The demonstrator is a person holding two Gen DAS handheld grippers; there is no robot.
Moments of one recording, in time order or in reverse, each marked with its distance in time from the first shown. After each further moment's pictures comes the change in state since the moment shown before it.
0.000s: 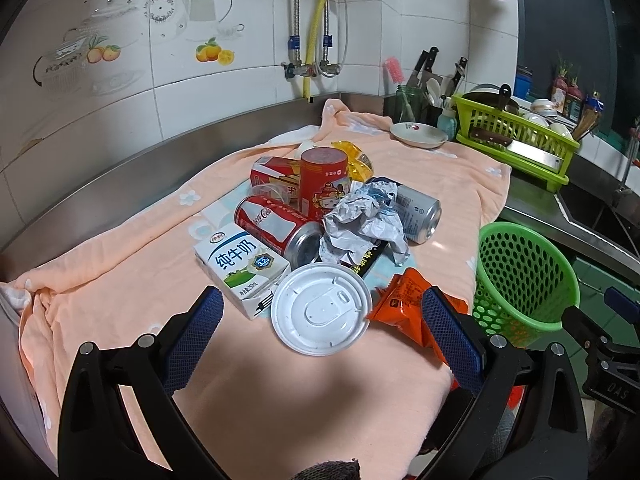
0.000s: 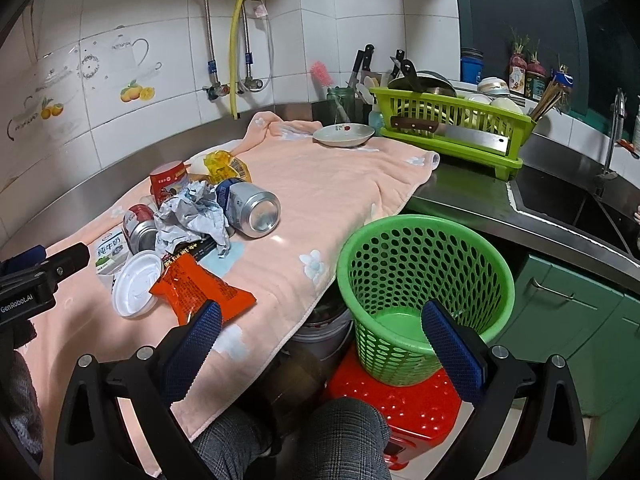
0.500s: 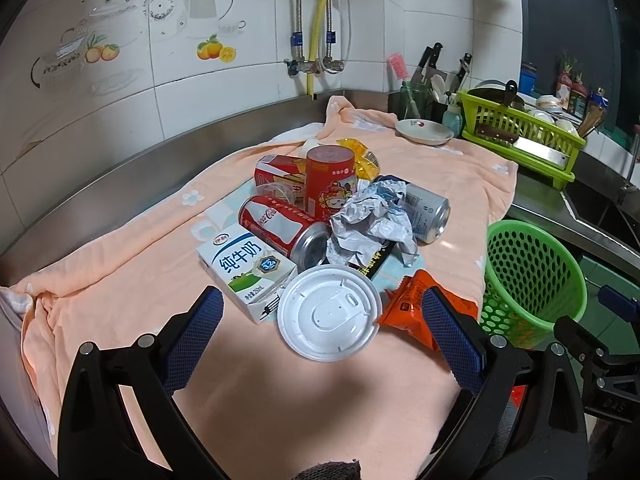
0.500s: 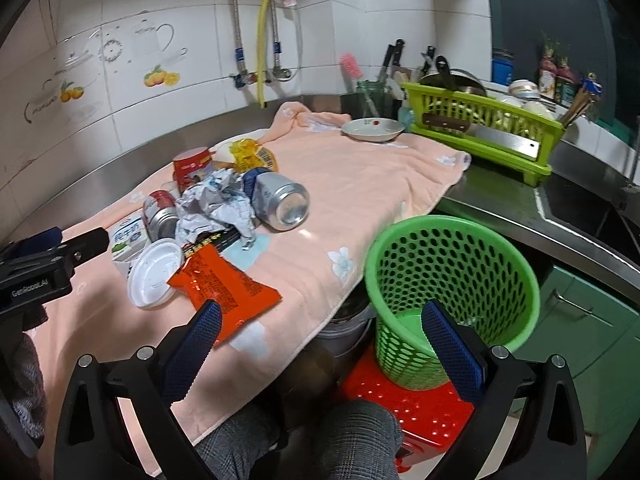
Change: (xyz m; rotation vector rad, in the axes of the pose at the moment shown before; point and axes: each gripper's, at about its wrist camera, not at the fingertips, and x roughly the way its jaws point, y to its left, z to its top) left arm 0.008 0.003 0.004 0.003 0.014 0.019; right arm 0.014 0.014 0.003 -0.058 0.032 0.097
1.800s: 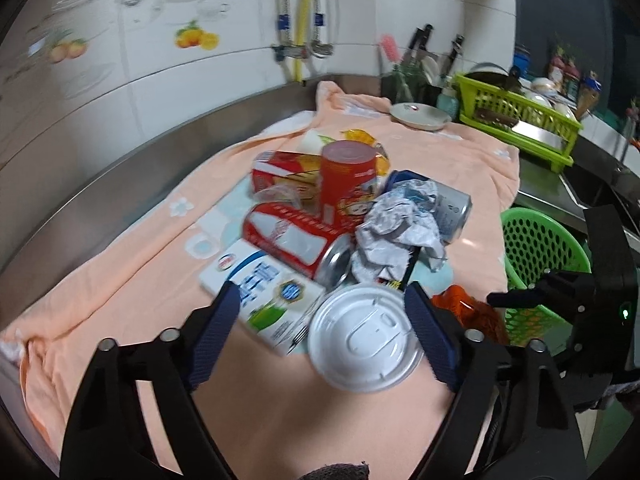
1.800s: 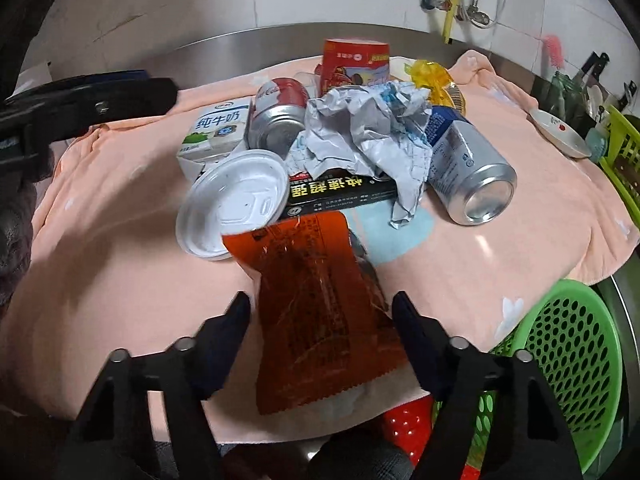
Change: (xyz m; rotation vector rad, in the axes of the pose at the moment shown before) left arm 0.046 0.030 0.031 0.077 0.068 -0.076; right arm 0.120 0.077 0.014 -0.447 0.275 0.399
